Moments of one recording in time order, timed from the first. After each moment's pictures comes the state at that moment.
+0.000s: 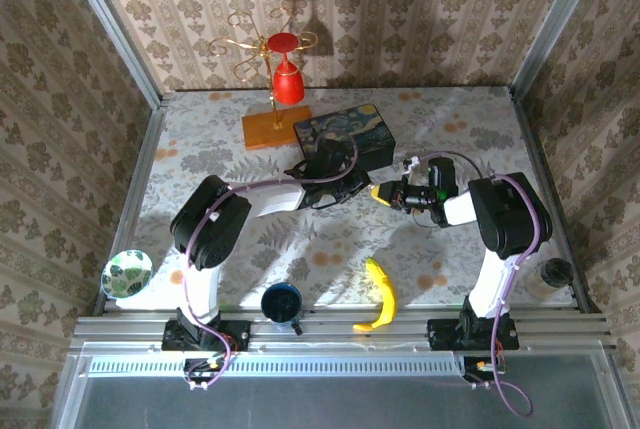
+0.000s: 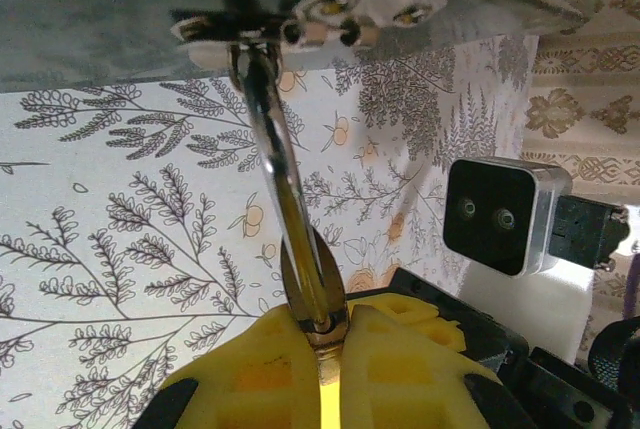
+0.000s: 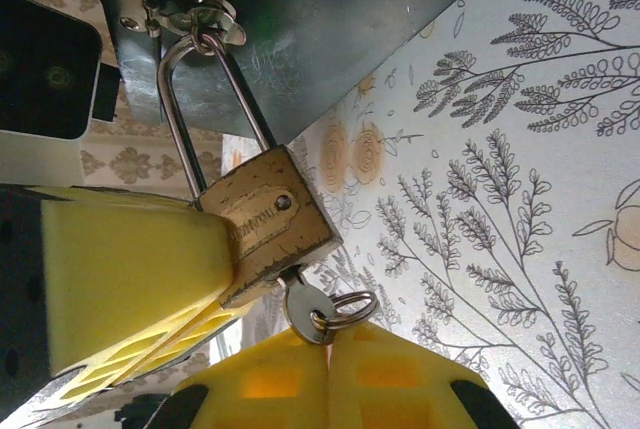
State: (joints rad) left arm -0.80 1.95 1.23 0.09 0.29 -1.19; right arm 0.11 1.87 0.65 0.67 -0.96 0.85
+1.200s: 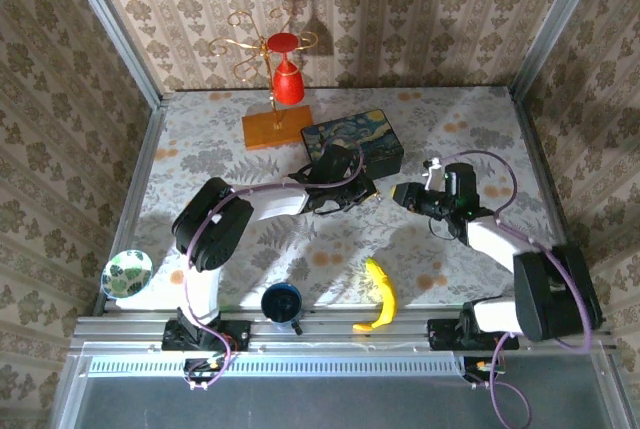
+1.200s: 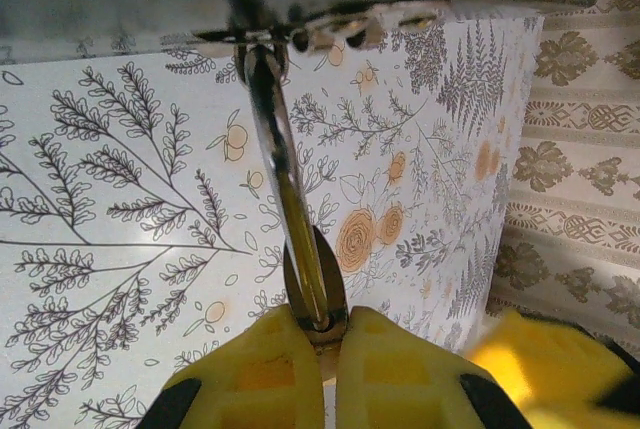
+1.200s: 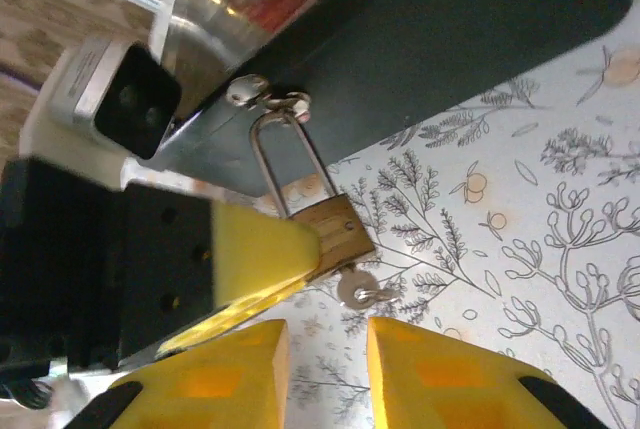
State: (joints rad) left arm -0.84 1.95 1.22 0.06 0.35 -1.20; right arm 0.16 1.29 0.52 0.17 -0.54 0.53
